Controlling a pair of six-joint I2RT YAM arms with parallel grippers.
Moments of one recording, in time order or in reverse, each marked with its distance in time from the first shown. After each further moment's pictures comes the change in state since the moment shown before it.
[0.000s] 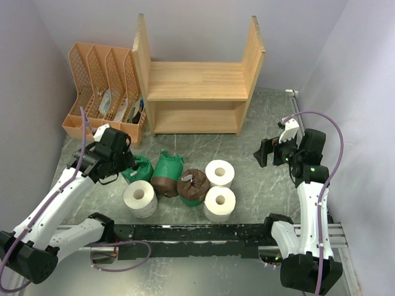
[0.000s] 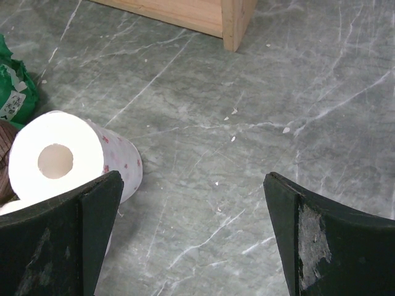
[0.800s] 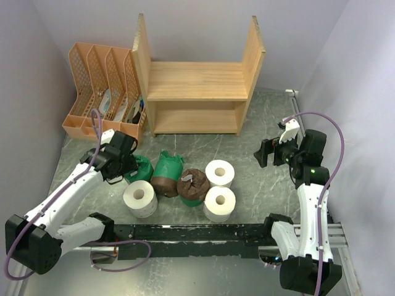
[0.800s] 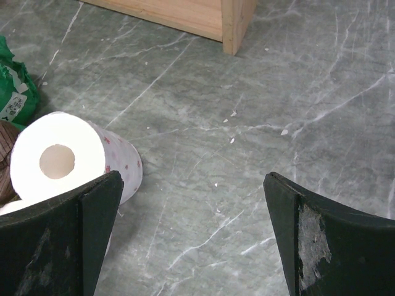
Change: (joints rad) left arm 0.013 0.084 -0.122 0.096 -0.061 -0.044; right arm 0.000 -0.019 0.000 0.000 0.000 0.000
